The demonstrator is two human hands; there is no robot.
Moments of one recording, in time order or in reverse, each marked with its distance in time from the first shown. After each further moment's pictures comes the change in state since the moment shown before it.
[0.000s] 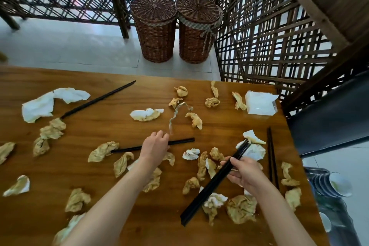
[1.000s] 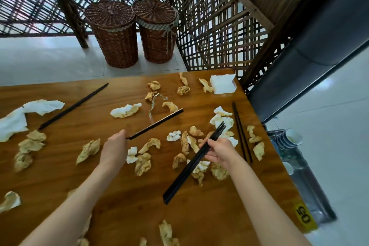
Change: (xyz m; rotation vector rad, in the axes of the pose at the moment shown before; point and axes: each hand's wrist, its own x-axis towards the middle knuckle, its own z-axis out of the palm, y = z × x) left_hand -0.068 -0.040 -0.048 -0.309 0.115 -0.216; right_hand -0.064 0.031 0.013 0.104 0.053 -0.084
